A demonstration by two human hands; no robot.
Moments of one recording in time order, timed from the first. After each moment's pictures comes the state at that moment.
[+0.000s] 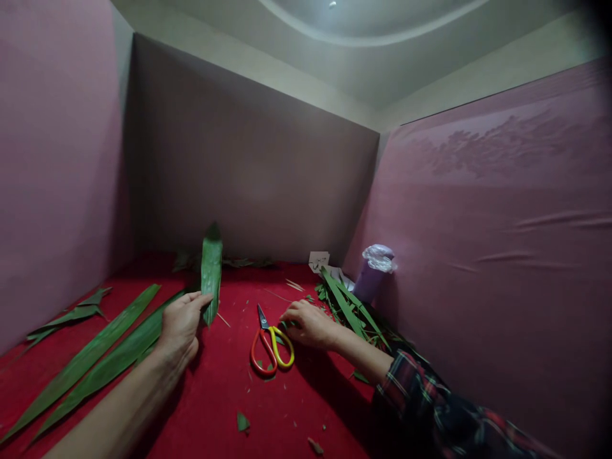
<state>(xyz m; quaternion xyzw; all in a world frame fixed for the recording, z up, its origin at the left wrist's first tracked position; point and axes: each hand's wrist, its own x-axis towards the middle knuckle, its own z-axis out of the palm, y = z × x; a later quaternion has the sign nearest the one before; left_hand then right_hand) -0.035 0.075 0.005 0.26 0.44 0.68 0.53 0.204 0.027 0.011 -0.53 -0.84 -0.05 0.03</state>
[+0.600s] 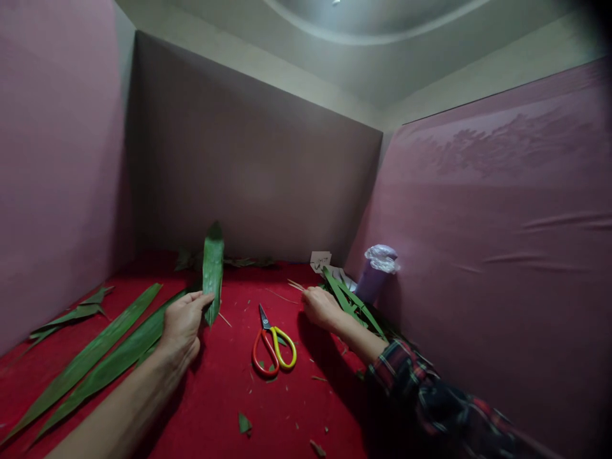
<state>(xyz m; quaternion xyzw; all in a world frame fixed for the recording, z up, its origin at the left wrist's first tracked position) -0.036 0.077 0.002 0.26 0.44 0.68 0.52 0.232 0.063 0.009 -0.65 -0.74 -0.13 -0.06</state>
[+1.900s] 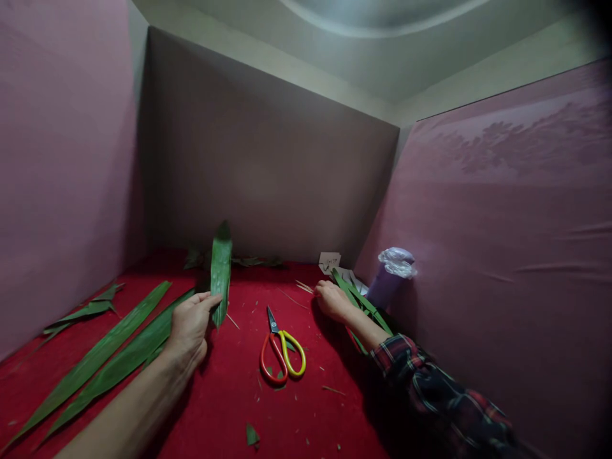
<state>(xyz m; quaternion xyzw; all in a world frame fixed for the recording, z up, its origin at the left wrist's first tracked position) -0.037 0.076 0.006 0.26 0.45 0.67 0.53 0.255 0.089 0.006 -0.66 -0.74 -0.14 -0.06</state>
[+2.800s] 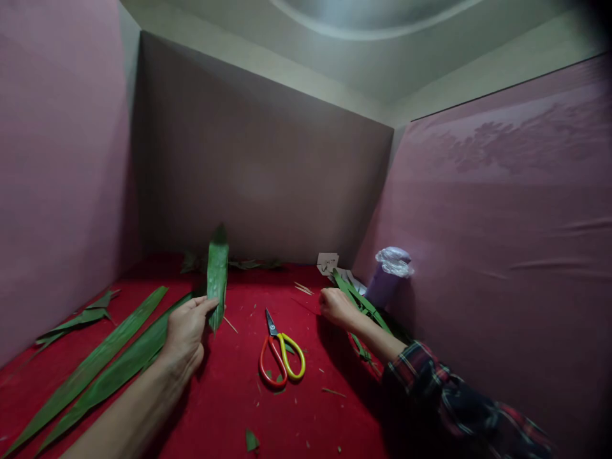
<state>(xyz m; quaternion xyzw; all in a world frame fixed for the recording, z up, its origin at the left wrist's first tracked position) -0.037 0.075 0.008 0.25 0.46 0.66 0.54 0.254 0.075 0.008 -0.71 -0.70 -0.07 -0.04</state>
